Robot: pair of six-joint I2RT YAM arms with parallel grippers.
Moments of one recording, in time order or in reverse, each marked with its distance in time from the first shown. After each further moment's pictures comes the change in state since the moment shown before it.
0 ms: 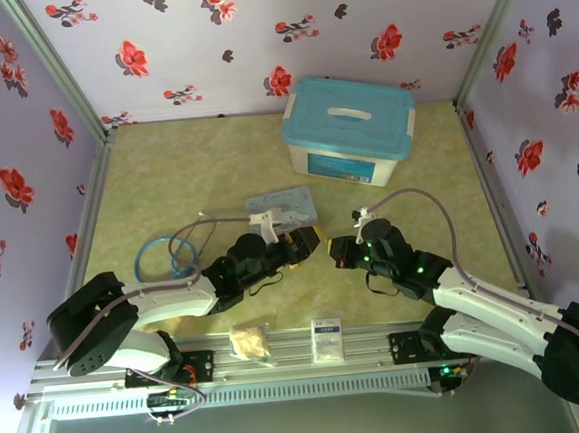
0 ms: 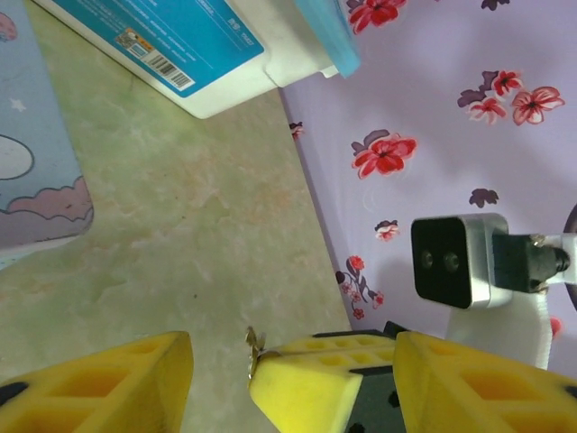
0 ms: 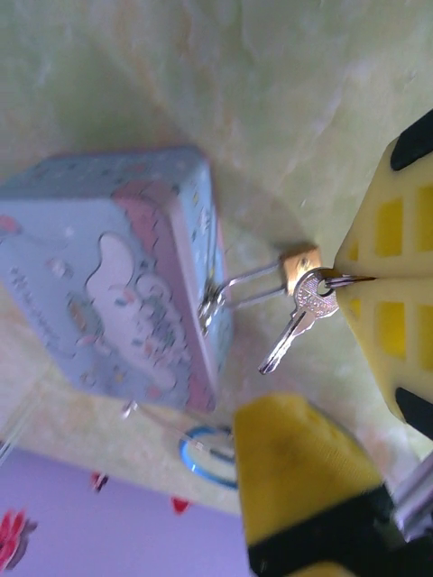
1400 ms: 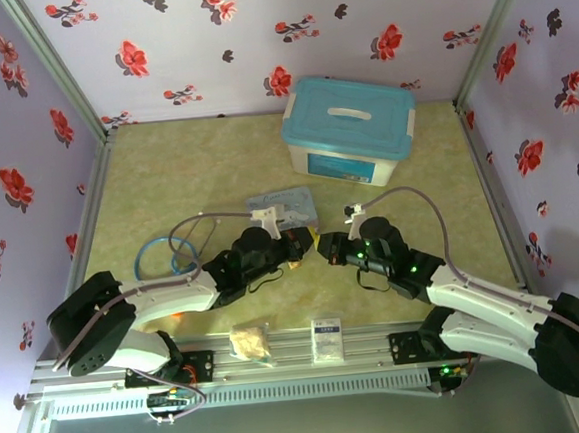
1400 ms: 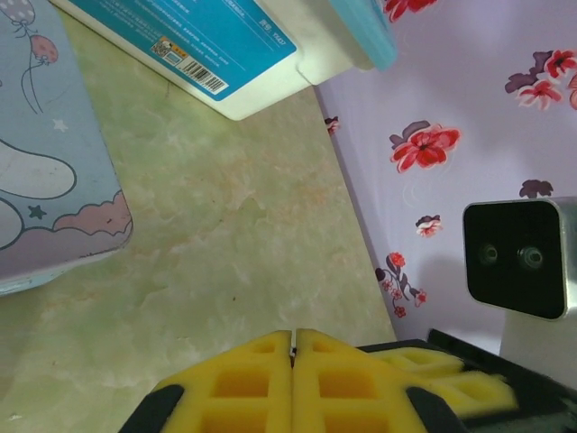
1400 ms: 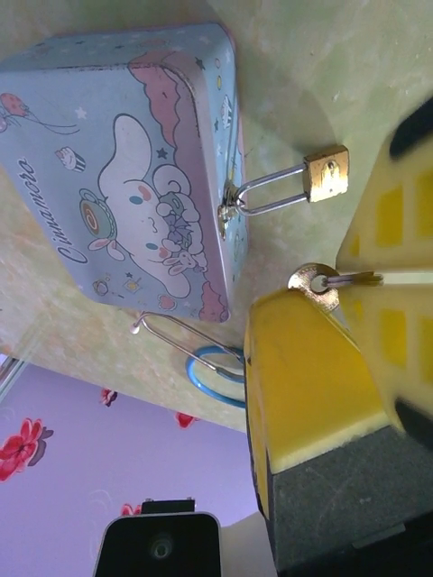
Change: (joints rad) left arm 0.009 -0.002 0.068 -0.155 -0.024 0.070; right arm 0.019 0.053 -0.018 0.196 -0.091 0.048
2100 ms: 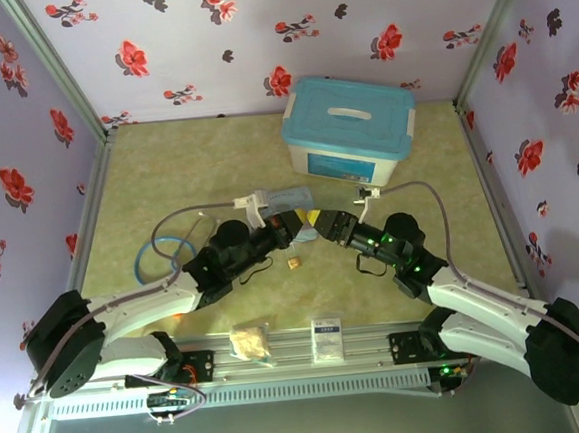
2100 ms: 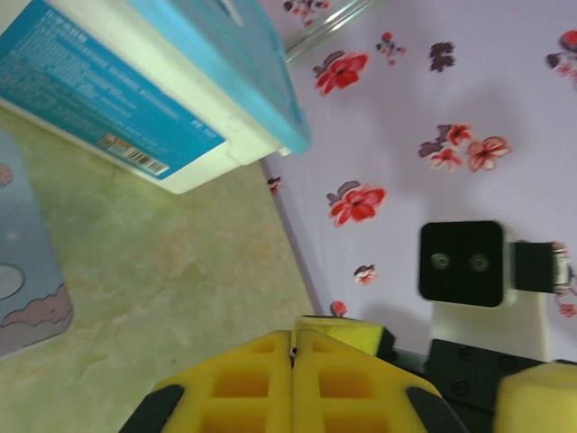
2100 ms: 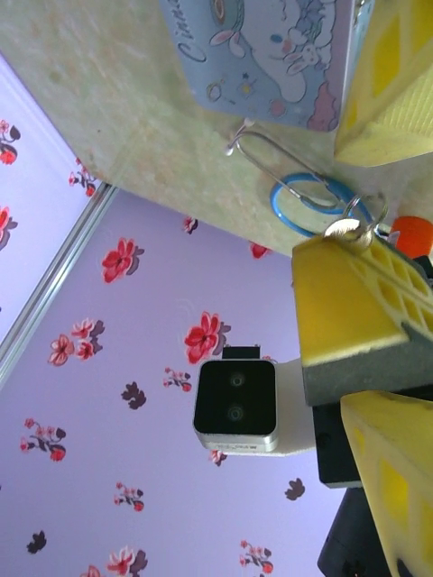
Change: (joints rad) left arm 0.054 -0.163 0.005 0.013 0.011 0.003; right arm -0.113 0.003 -0.066 0.511 -0.186 0.161
